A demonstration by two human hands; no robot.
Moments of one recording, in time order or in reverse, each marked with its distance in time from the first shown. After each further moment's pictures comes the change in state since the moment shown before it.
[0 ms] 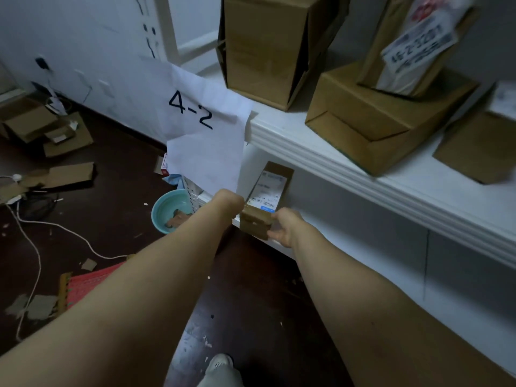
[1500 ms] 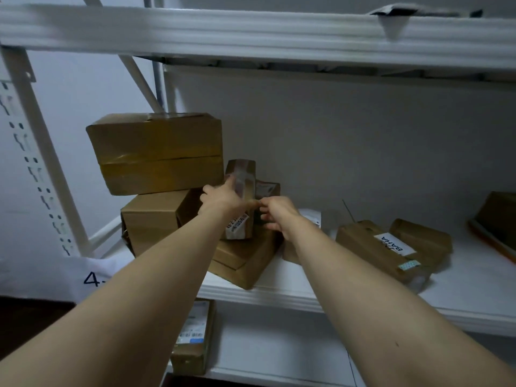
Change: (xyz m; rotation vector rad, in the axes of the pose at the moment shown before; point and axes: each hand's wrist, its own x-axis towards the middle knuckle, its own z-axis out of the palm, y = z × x) left_hand -0.169 0.262 -0.025 0.354 0.259 0.738; right_hand -0.217 -0.225 -0.146 -0.019 0.209 -0.631
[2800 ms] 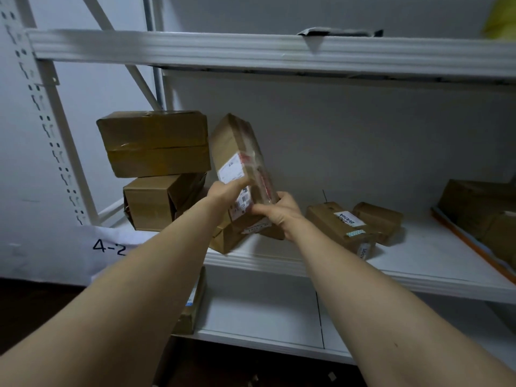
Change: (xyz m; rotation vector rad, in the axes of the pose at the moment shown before) left_hand -0.139 0.046 0.004 -0.788 -0.071 -0.145; right_hand -0.088 0.044 -0.077 -0.111 0.033 -0.232
